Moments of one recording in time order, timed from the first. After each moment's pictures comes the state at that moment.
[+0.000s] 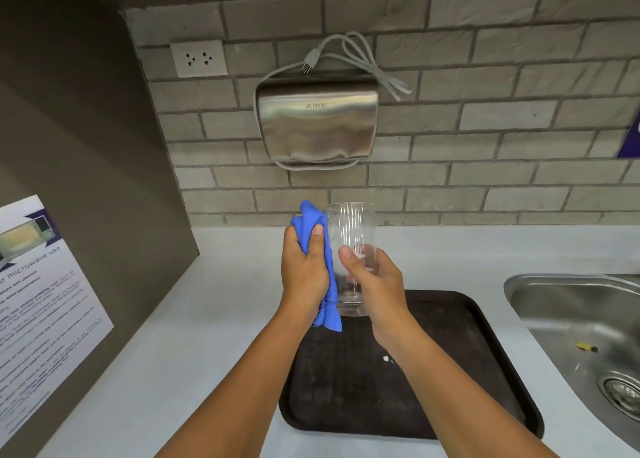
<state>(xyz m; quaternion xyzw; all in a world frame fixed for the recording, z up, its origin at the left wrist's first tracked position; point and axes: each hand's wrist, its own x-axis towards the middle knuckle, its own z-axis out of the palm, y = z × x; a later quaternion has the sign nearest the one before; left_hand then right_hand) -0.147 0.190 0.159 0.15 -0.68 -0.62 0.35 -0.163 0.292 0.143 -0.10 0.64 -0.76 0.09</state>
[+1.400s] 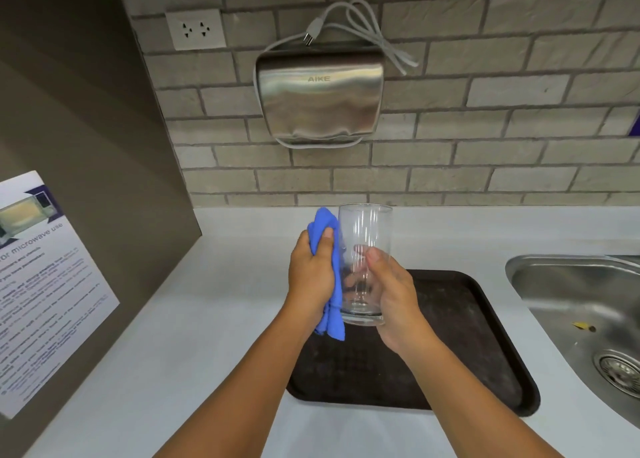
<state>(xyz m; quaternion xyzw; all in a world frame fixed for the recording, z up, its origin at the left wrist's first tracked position) -0.124 0.200 0.139 0.16 -0.67 -0.68 0.25 -0.150 0.311 0.111 -0.15 0.51 -0.83 0.15</state>
